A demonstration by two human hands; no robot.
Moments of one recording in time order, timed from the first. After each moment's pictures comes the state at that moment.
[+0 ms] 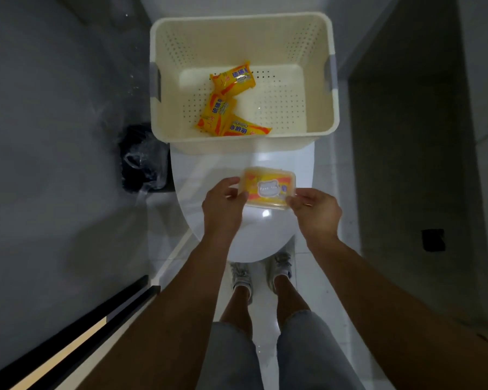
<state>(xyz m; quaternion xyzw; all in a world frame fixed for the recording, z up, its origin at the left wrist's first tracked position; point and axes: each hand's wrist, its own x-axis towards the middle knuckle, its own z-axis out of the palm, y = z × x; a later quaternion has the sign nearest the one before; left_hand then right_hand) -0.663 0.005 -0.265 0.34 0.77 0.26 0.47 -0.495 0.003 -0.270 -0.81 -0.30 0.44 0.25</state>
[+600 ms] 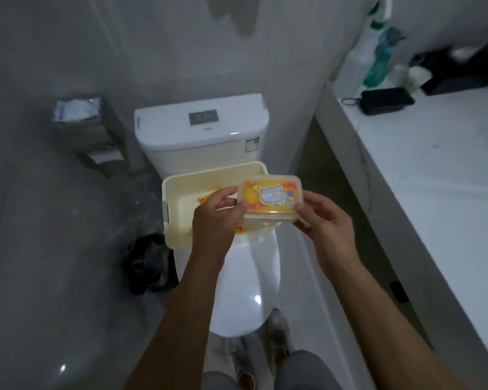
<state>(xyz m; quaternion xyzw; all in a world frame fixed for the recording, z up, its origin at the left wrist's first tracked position) -0.642 0.076 -0.003 0.39 0.61 0.45 0.52 -0.457 0.040 -0.002 -0.60 -0.27 0.50 0.55</state>
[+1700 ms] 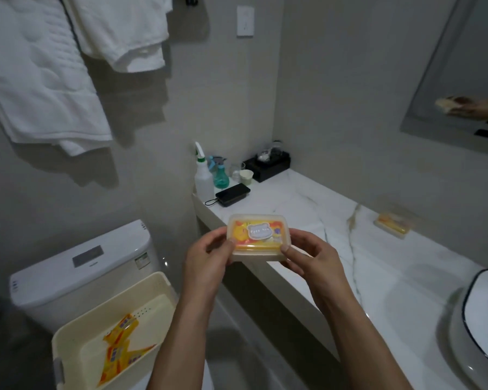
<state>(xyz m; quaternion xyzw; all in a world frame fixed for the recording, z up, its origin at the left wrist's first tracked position) -0.450 0.017 0.147 0.56 0.42 0.40 0.59 -0.291 -0.098 0.143 -0.60 -0.25 0.33 0.68</state>
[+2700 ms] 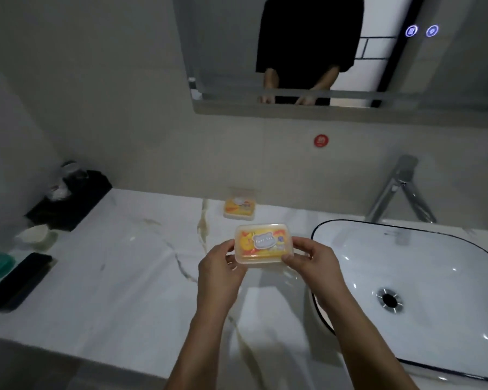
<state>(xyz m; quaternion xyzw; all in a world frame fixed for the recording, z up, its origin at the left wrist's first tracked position) -0.068 -0.082 0.077 0.82 0.19 0.13 0.52 -0.005 -0.265 0.081 -0.78 -0.02 0.10 0.62</state>
